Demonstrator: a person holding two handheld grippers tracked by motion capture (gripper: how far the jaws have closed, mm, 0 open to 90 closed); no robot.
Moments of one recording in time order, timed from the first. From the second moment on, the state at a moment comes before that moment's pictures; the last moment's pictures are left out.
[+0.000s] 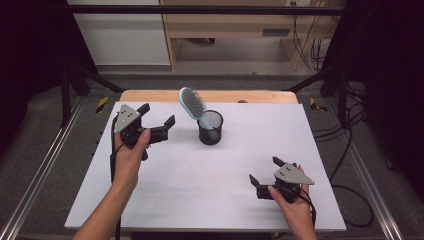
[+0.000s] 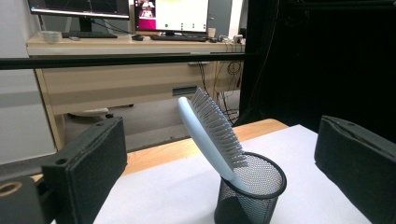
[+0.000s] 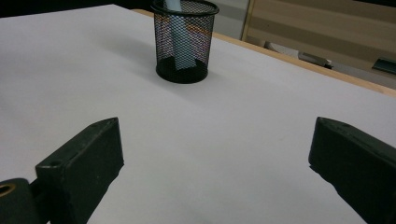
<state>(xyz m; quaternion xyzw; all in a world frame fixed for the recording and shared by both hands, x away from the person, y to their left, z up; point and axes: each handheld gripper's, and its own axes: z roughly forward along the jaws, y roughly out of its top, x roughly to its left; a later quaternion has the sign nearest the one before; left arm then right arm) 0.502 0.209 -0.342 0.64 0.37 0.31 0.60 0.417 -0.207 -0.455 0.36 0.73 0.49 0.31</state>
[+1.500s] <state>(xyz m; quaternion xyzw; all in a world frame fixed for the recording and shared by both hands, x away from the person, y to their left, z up) 0.456 0.277 -0.347 0.65 0.36 0.37 0.56 0.416 -0.218 -0.454 0.37 0.72 0.50 0.31</state>
